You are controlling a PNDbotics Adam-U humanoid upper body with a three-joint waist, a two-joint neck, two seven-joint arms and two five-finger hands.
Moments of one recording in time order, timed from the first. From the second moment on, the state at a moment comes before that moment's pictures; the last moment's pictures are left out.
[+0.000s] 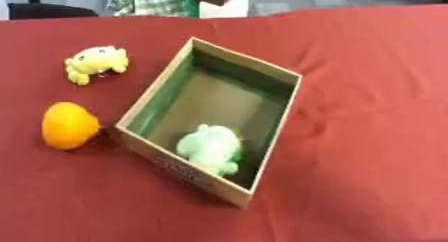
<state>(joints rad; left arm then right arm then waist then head) -0.41 0.72 -0.01 -1.98 -0.34 0.10 0.26 -0.60 -0.65 0.00 -1.98 -0.13 -0.05 -0.03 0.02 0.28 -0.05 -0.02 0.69</state>
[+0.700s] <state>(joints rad) -0.44 0.76 -0.03 -1.94 -0.47 0.18 0.04 -0.45 -0.65 -0.05 -1.98 -0.24 -0.21 -0.15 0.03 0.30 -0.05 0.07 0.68</state>
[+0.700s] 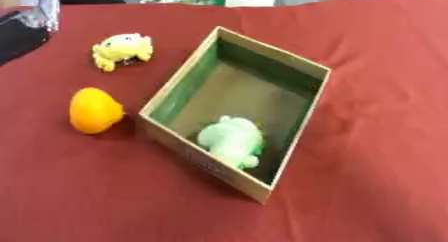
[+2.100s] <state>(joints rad) -0.55 0.86 -0.12 -1.68 -0.78 0.00 -0.90 -0.39 -0.62 -0.07 -1.98 -0.24 -0.19 -0.16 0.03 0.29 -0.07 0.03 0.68</state>
